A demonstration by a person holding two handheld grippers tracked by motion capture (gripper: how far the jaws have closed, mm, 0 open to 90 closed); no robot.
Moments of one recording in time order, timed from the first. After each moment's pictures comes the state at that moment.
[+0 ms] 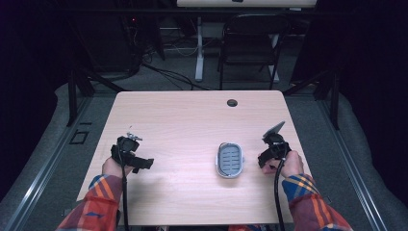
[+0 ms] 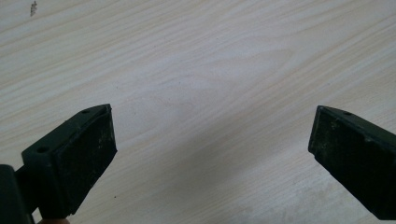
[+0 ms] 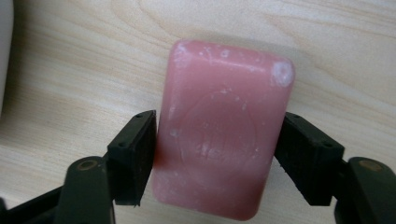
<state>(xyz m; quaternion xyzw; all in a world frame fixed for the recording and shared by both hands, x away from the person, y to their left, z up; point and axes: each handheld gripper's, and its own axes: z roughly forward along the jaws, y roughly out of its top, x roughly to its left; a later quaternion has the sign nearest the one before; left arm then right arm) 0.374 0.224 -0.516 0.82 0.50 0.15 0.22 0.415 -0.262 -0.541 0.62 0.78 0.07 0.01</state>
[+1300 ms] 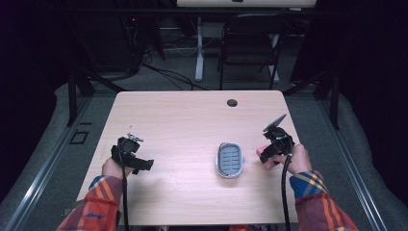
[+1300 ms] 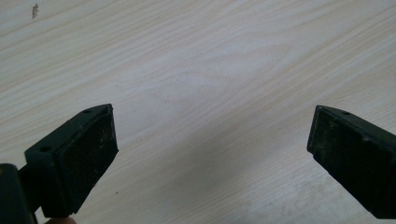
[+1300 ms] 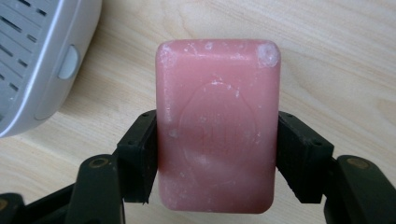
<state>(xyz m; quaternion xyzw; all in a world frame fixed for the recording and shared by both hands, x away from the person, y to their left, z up) 0.370 0.222 -0.515 0.83 0.50 0.15 0.21 0.408 -0.259 -0.499 0.57 0.82 0.10 0.02</state>
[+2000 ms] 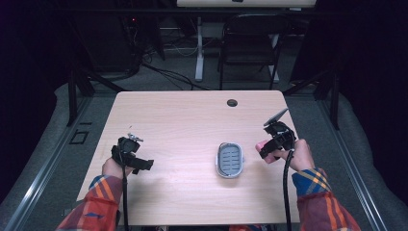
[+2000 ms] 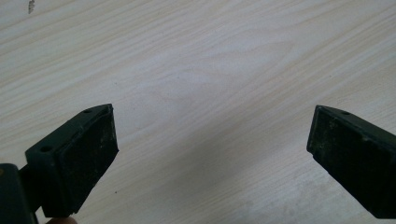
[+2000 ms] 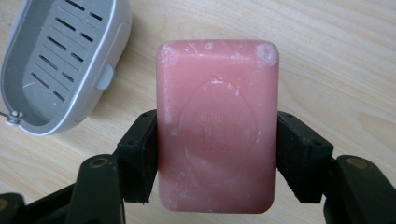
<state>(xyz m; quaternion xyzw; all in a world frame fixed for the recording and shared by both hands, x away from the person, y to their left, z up) 0.373 0.221 -0.516 0.83 0.50 0.15 0.21 0.409 -0.256 -0.475 0.55 0.82 0.12 0.03</state>
